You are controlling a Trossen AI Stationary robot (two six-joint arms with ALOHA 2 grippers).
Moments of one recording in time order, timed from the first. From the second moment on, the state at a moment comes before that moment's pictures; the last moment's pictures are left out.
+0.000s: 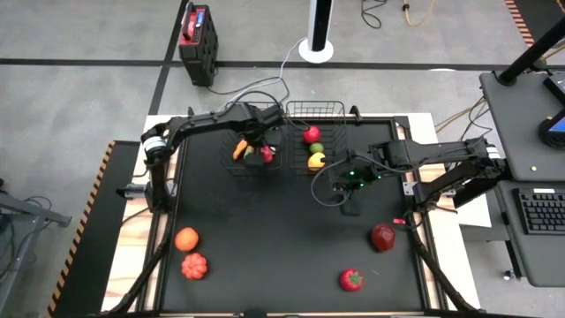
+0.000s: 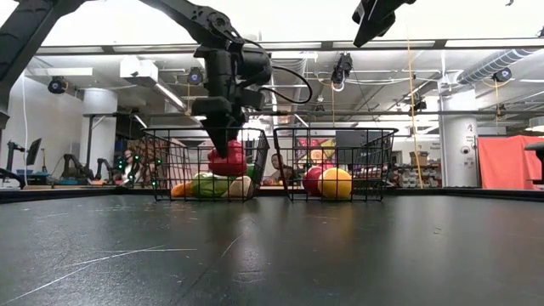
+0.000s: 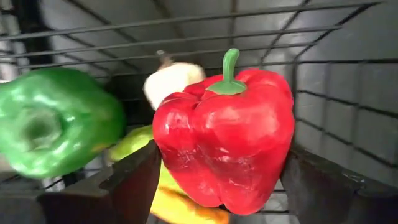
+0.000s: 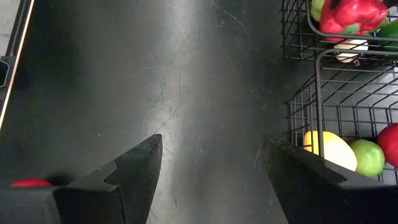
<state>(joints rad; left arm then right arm) 0.47 1.93 1.59 -1.04 -0.06 0.56 0.06 1.38 1.38 -0.96 -0.03 0.00</state>
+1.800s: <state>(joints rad) 0.42 1.78 1.84 -1.27 0.02 0.31 0.09 1.38 1.38 -0.99 -0.03 0.10</state>
